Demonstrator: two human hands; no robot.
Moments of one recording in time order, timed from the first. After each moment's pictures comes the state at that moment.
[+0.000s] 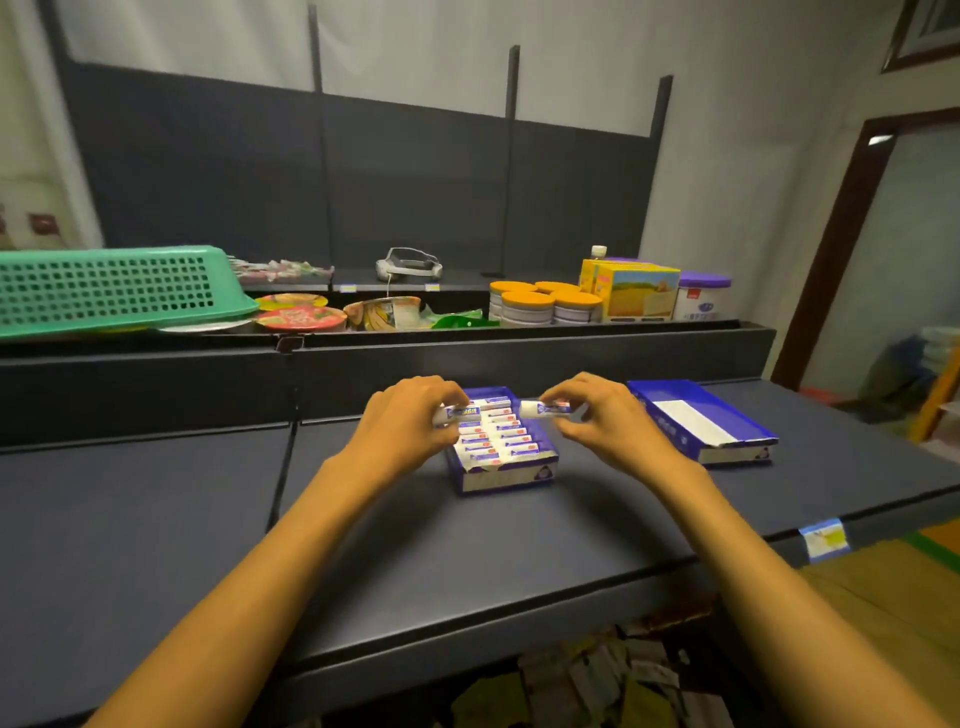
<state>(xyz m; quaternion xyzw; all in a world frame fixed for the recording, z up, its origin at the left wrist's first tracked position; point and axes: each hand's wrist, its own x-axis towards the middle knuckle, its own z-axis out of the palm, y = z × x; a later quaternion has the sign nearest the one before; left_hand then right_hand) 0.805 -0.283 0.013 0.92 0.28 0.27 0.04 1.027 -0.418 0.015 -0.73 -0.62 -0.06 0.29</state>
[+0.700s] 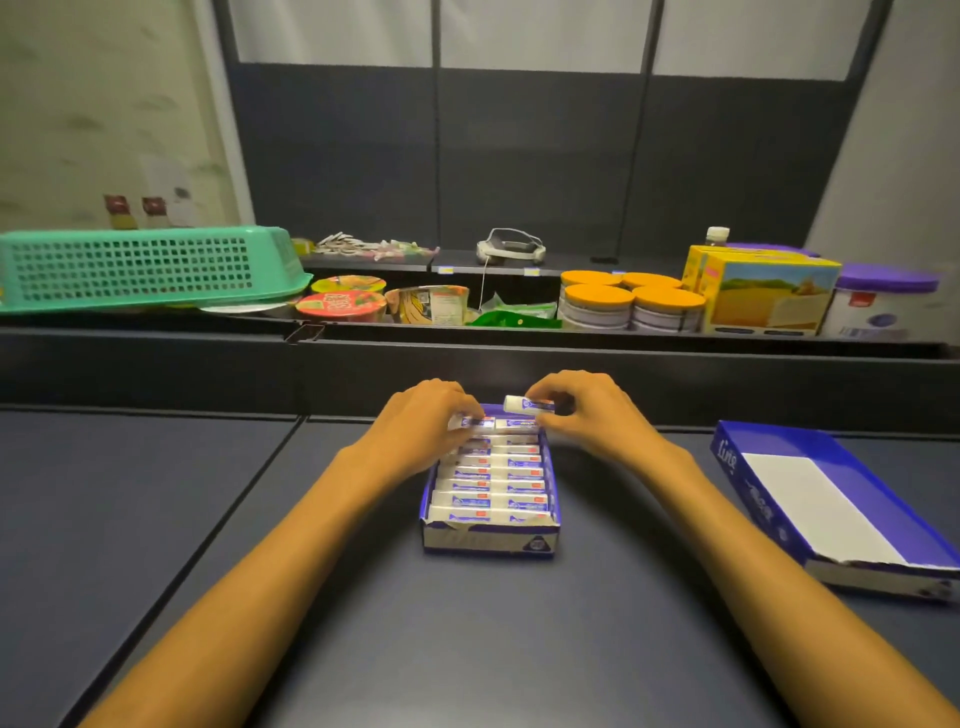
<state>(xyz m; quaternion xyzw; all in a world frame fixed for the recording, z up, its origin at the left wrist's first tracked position) 0.883 -0.236 0.003 0.91 0.39 0.16 -0.02 1.104 -0.290 0.002 -0.63 -0.72 0.04 0.28</state>
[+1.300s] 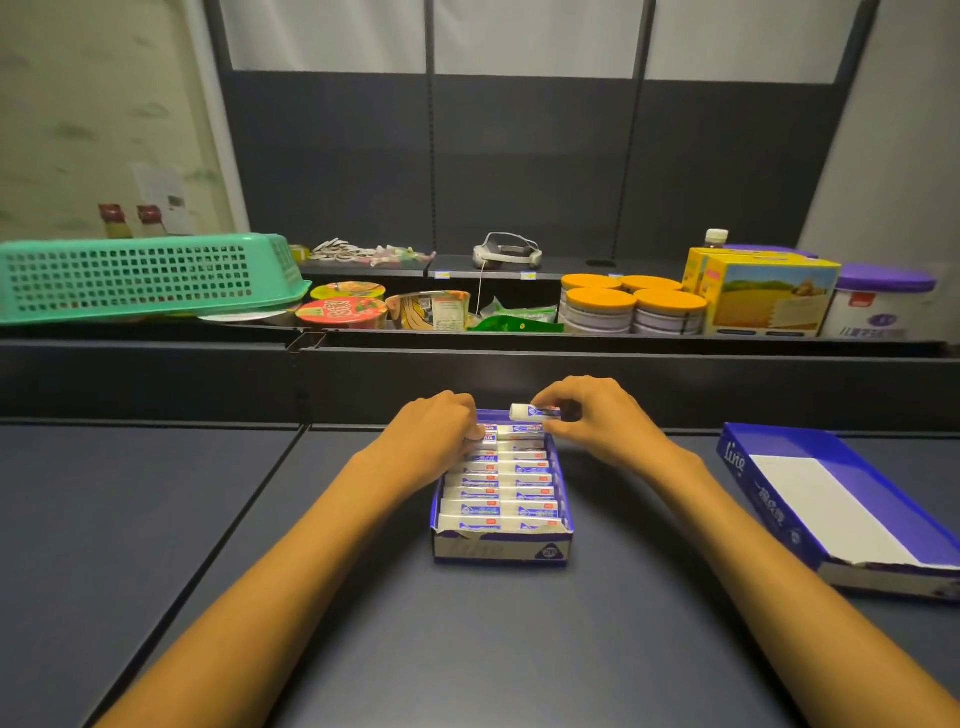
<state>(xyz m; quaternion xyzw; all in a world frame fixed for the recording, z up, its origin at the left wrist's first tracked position) 0.883 -0.224 -0.004 0.93 0.34 0.09 -0.10 1.101 -0.290 0.002 -0.64 -0.72 0.03 0.27</state>
